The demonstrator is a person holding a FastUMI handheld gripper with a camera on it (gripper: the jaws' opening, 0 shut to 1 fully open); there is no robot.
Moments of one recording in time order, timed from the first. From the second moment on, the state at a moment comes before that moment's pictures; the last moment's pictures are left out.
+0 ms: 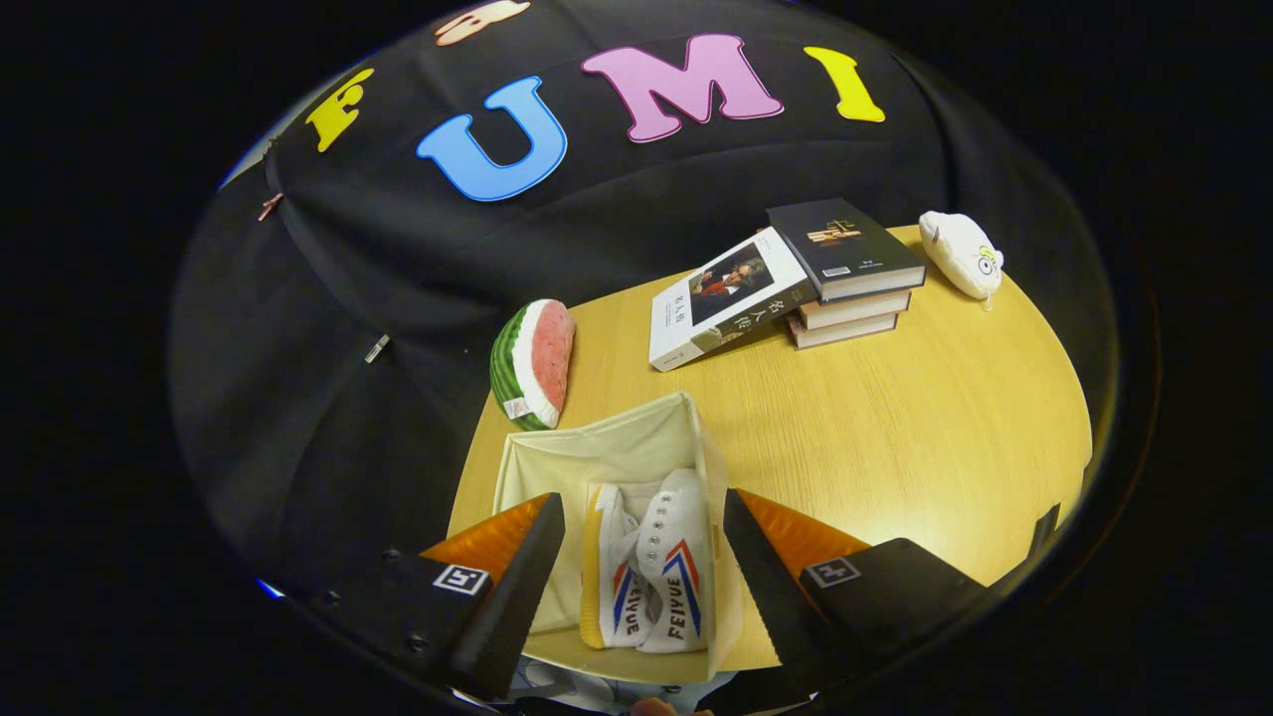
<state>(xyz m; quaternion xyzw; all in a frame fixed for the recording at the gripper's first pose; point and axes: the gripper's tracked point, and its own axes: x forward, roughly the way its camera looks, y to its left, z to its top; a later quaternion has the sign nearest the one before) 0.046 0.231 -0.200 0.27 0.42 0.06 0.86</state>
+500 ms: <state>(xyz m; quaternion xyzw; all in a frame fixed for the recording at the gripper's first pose) 0.040 0.127 -0.176 0.21 0.31 0.05 0.92</state>
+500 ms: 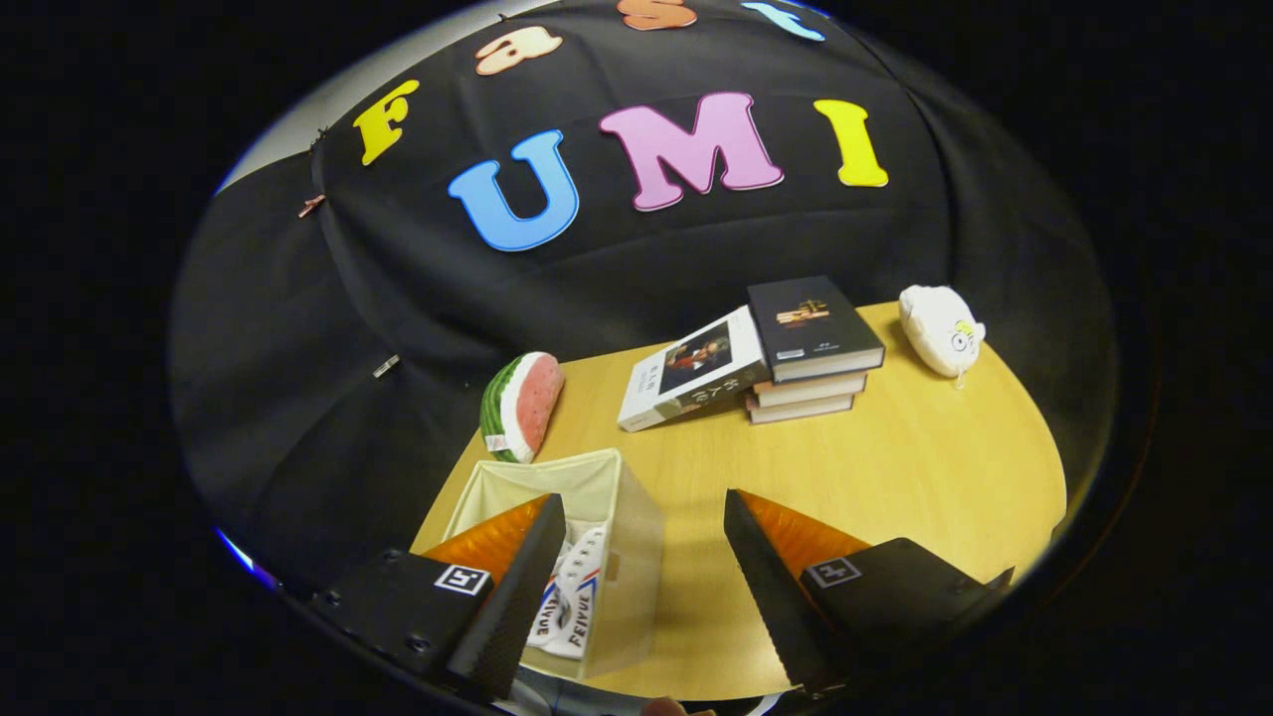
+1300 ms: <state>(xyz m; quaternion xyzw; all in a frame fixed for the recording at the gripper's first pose) 0.016 -0.072 -0.091 0.05 0.13 -0.11 0.98</state>
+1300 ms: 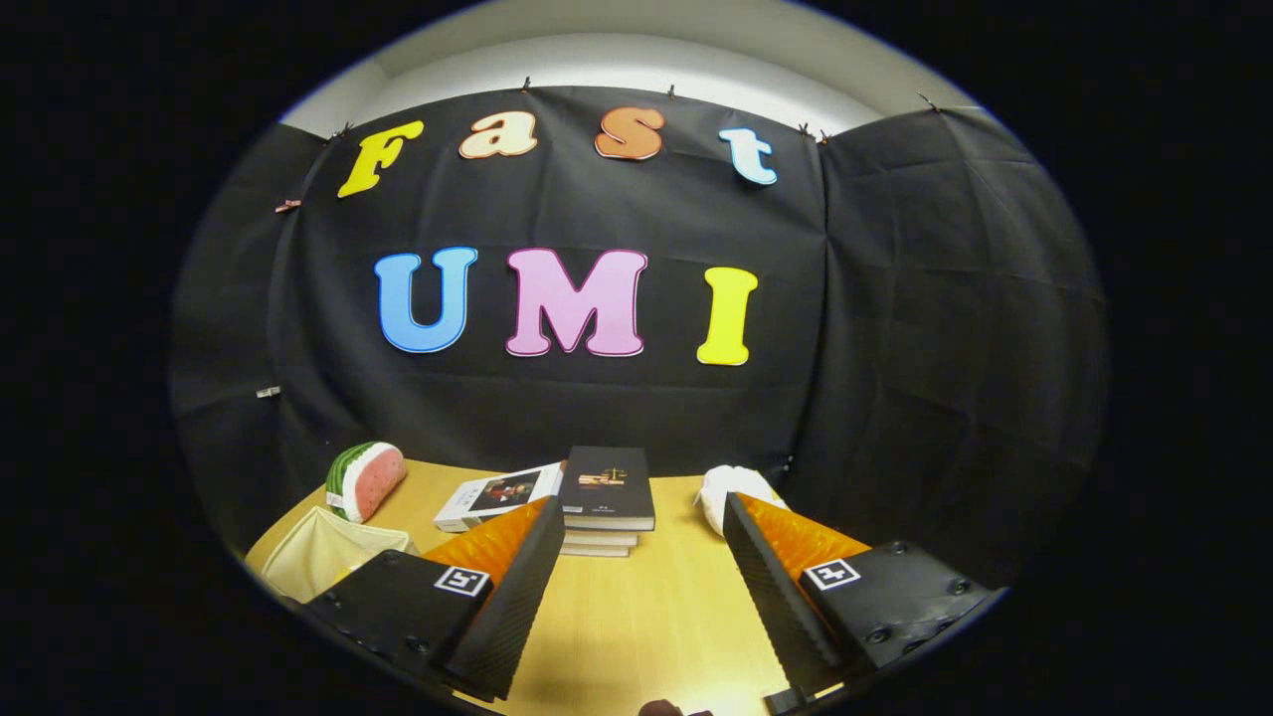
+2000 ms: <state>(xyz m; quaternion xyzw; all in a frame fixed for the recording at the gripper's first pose) 0.028 -0.081 -0.108 0.06 0.15 -0.11 0.98</state>
